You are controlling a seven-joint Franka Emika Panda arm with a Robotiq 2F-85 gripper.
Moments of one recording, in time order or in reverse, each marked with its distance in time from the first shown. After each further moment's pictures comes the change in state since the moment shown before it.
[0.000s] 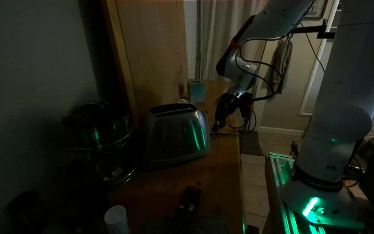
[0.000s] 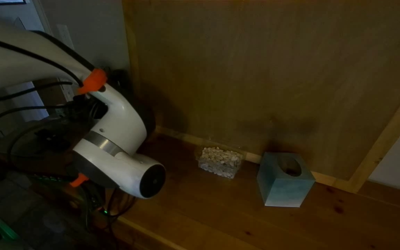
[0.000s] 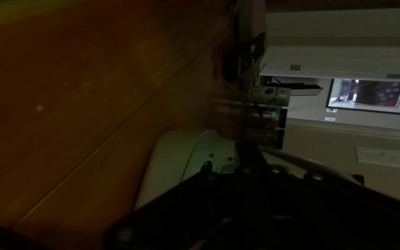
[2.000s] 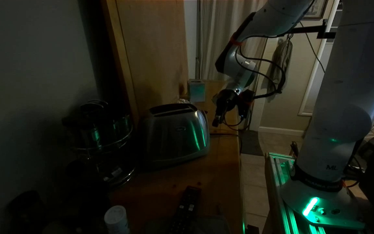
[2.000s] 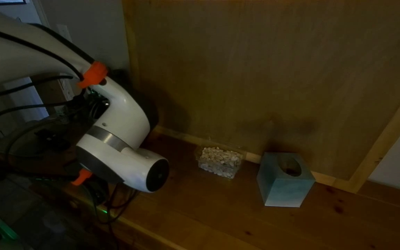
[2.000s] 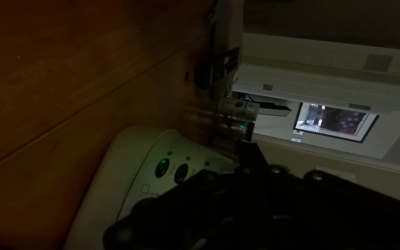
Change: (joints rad) arm -0.001 -0.005 0.000 0.035 -0.015 -0.107 -0.098
